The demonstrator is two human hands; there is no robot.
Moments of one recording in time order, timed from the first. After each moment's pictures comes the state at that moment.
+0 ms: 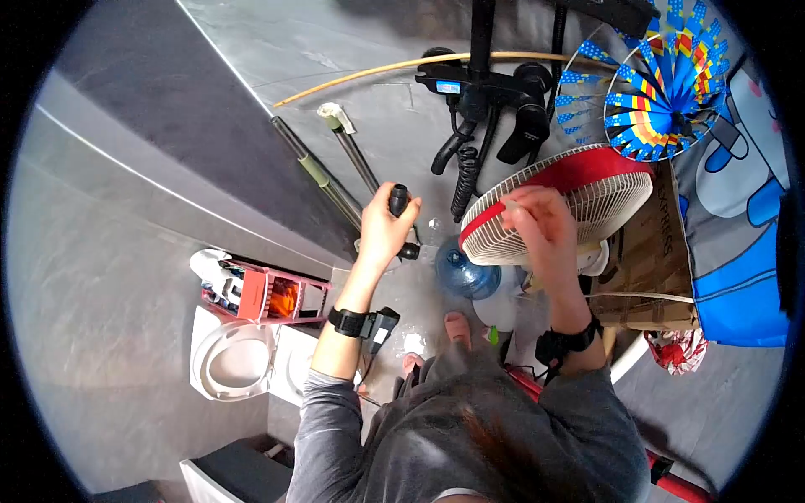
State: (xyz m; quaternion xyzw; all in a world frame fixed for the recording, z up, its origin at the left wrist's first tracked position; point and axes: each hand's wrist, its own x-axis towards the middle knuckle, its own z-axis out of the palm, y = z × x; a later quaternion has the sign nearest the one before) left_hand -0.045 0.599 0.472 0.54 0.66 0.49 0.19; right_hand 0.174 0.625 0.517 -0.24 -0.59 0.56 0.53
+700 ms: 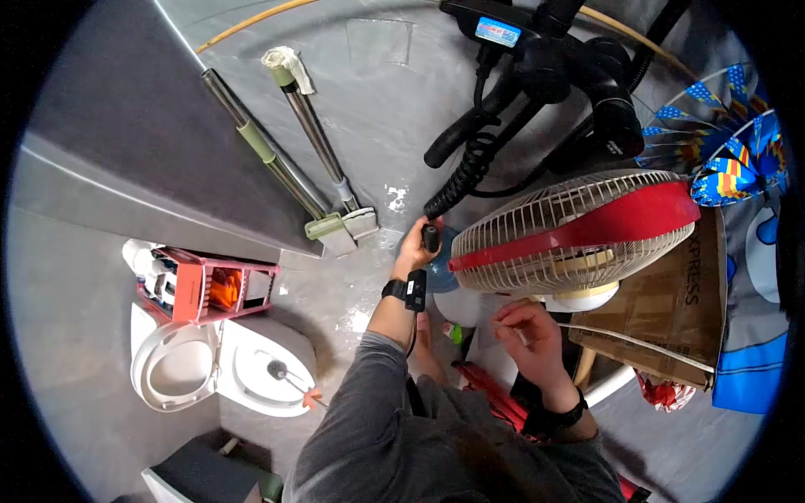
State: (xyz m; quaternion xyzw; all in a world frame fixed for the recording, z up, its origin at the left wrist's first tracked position) left_hand 0.019 0.691 0.131 -0.29 0.21 0.55 0.76; right_hand 0.220 0.581 0.410 -0.36 -0.65 0.59 0.32
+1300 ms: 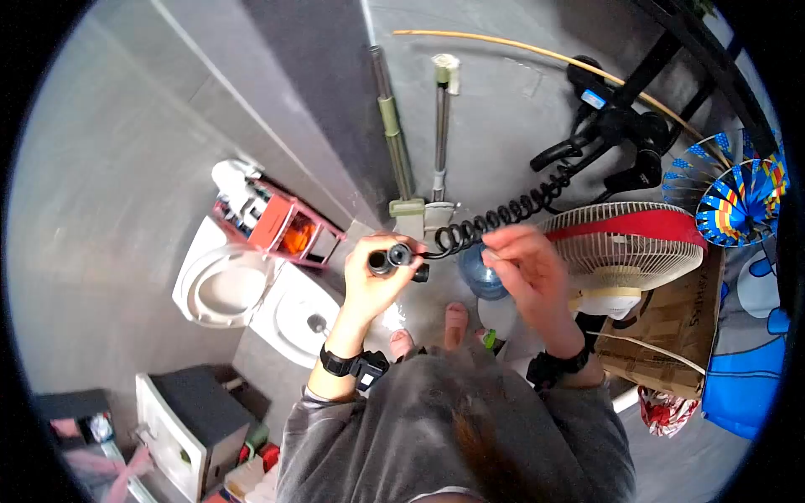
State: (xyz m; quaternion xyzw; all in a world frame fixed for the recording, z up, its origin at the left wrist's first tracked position) left_hand -0.085 0.469 0.434 0.43 0.54 0.70 0.18; right_hand 0.102 0.575 0.488 -0.16 -0.68 0.62 0.37
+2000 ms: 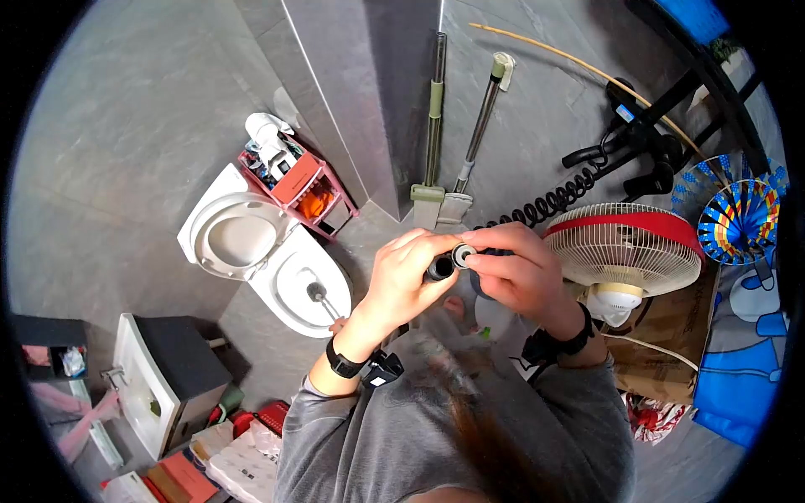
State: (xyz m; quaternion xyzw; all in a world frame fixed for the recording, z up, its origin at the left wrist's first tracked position) left_hand -0.061 0.393 0.499 0.58 0.60 0.55 -0.01; right_hand 0.061 0.526 0.532 0.12 -0.87 0.31 0.35
